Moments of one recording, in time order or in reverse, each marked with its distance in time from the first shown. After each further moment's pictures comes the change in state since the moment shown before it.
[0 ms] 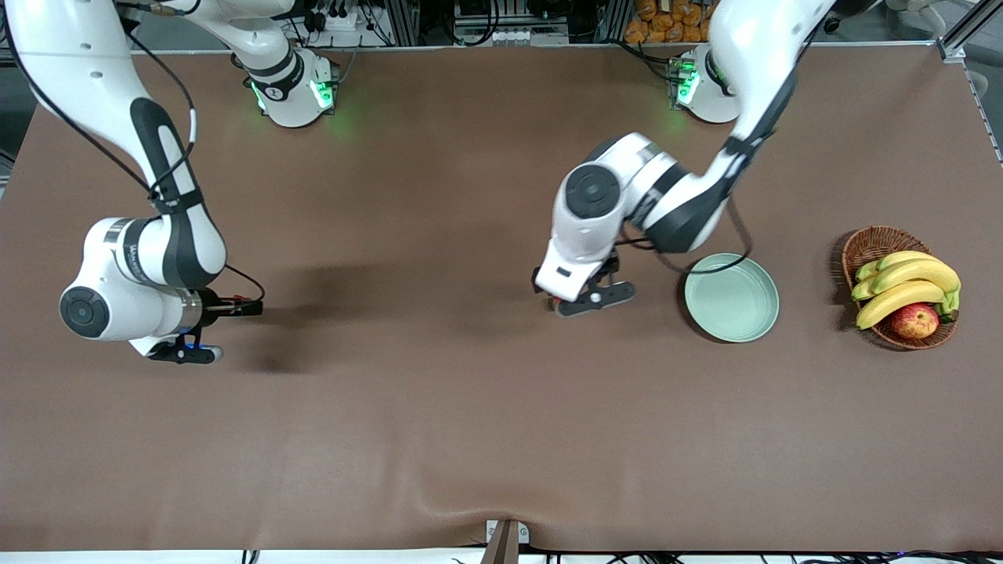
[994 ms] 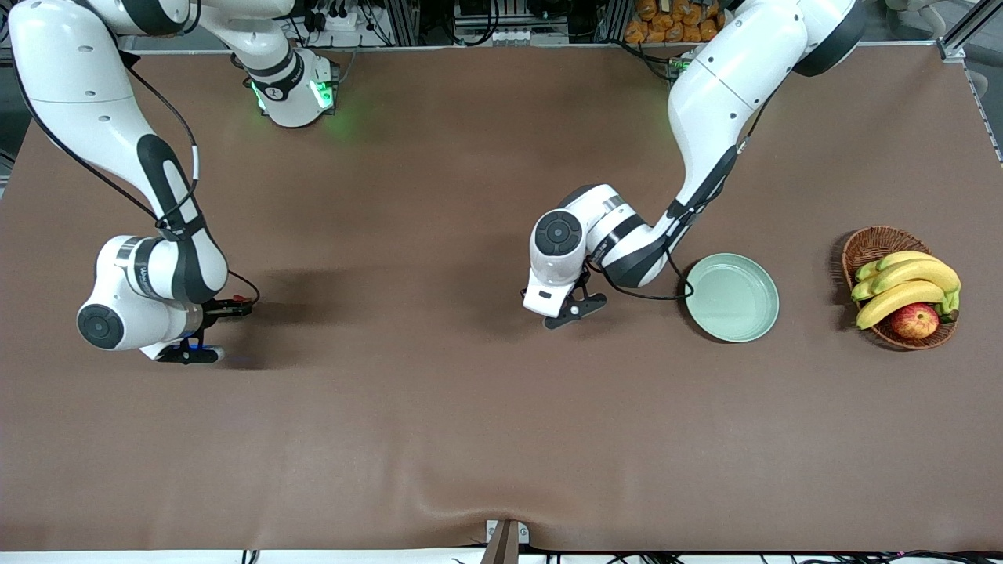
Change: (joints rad) left arm -0.018 0.177 0.004 -0.017 0.064 0.138 -0.166; right arm -0.044 0.090 0.003 -0.001 -0.033 0.012 -0.065
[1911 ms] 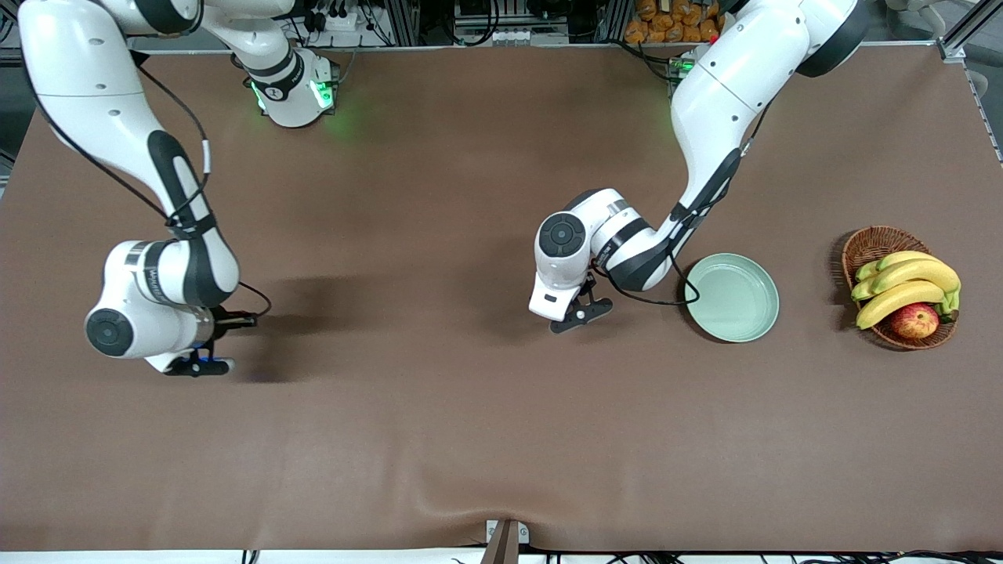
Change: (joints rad) left arm 0.008 0.001 0.016 -0.003 0.053 0.017 -0.001; right arm 0.092 -0.001 0.030 0.095 0.057 0.007 0.094
